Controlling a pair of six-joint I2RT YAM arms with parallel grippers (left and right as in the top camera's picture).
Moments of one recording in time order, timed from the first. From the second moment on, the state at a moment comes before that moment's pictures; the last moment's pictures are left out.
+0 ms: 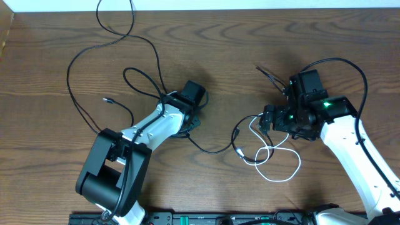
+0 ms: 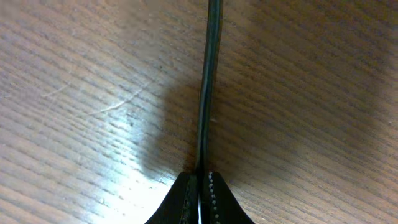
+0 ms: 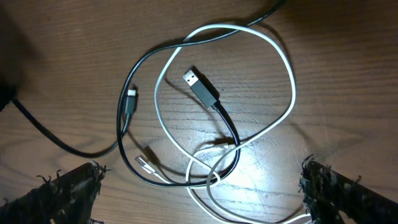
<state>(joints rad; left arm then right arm) -0.47 1.80 0.99 -0.62 -0.14 -0.90 0.25 1.39 1.04 -0.95 -0.16 0.42</state>
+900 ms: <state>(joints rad) -0.17 1.53 1.30 -0.68 -0.01 -0.43 0.25 1.39 1.04 -0.93 -0.16 0.42</state>
